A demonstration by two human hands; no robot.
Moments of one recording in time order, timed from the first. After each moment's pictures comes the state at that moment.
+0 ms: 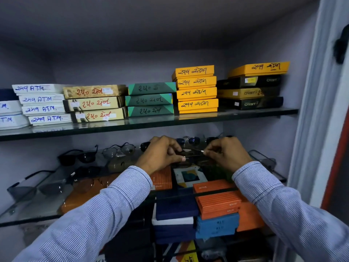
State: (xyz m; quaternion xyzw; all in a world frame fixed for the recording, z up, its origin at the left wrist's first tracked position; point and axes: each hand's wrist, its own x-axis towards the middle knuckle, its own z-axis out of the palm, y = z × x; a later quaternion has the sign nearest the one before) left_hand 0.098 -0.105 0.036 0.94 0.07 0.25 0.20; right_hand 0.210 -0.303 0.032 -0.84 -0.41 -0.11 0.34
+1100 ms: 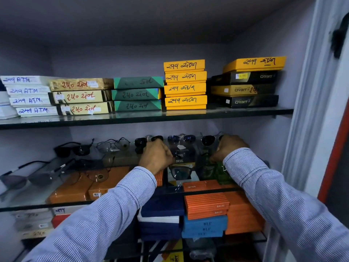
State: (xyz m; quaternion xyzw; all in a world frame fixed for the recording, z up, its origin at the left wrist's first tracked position) left_hand 0.139 -0.129 0.008 0.90 0.27 0.26 0.24; right_hand 0.272 -0.308 0.038 -0.95 -0.25 -0.02 0.19
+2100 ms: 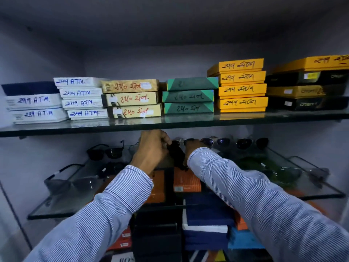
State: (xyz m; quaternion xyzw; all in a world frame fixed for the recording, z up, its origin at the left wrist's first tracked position) left_hand 0.052 -0.024 0.047 0.88 0.25 0.36 0.17; right_hand 0.176 -0.100 0.032 -0.92 -0.35 0.02 0.16
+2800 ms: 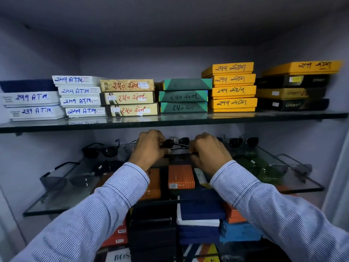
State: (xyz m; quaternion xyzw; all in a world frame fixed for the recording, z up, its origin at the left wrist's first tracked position) left_hand 0.050 -0.024 0.039 0.89 0.24 0.32 0.20; right_hand 0.144 -0.190 0.036 -0.83 -0.47 -0.26 0.16
